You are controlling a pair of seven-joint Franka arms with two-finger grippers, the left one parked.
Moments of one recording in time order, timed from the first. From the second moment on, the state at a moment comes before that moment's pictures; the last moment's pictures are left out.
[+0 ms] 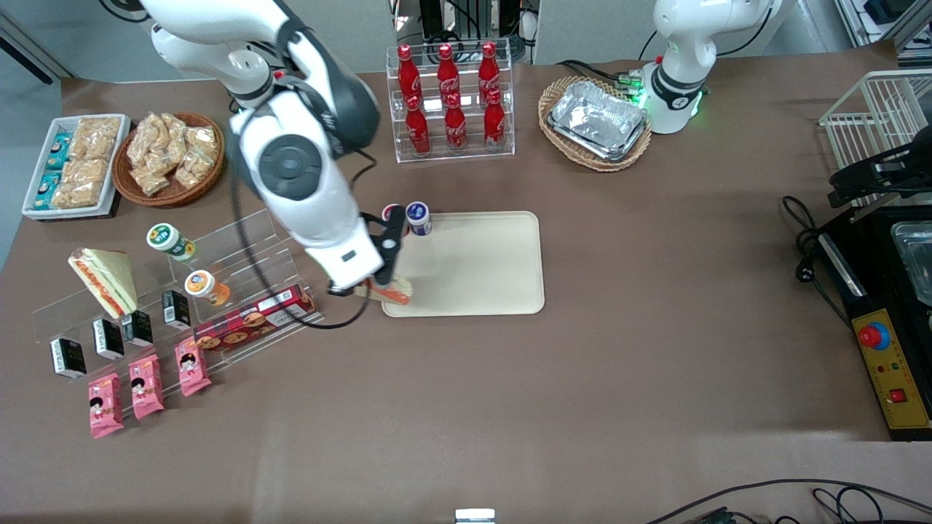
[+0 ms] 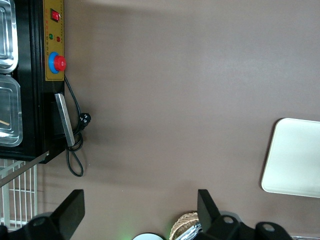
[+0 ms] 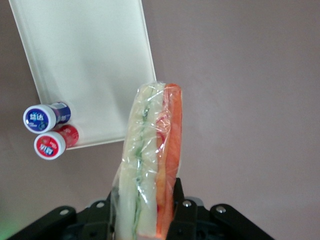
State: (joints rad) arm 0.57 0.37 -0.02 -1.47 -0.02 1.77 -0.81
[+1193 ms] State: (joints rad) arm 0.76 0.65 -0.02 -1.52 -0.02 2.17 -0.82
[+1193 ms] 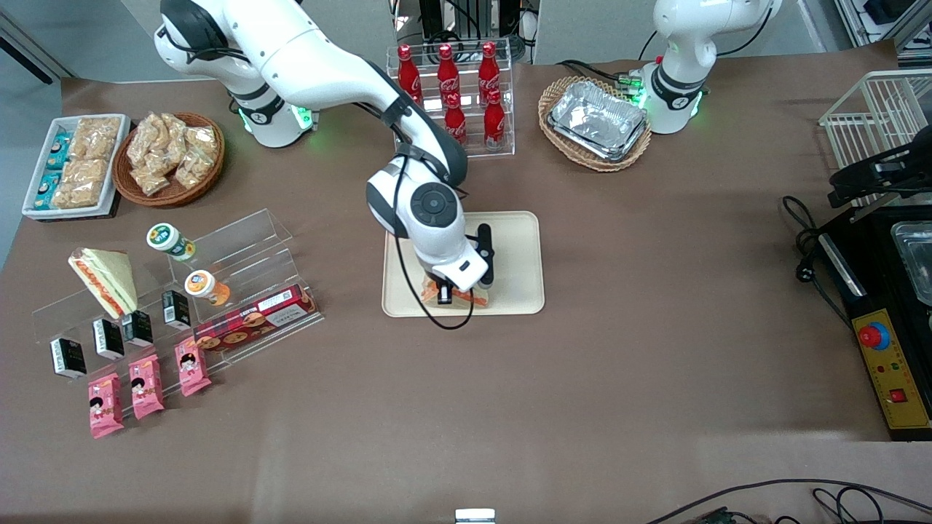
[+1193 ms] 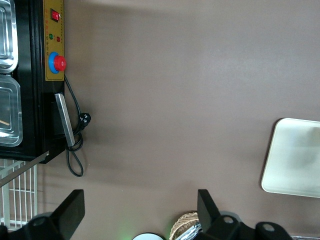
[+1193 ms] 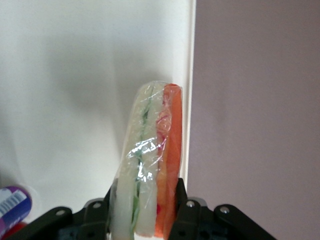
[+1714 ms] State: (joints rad) arm 0.78 0.68 -0.03 -1.55 -0.02 2.22 -0.82
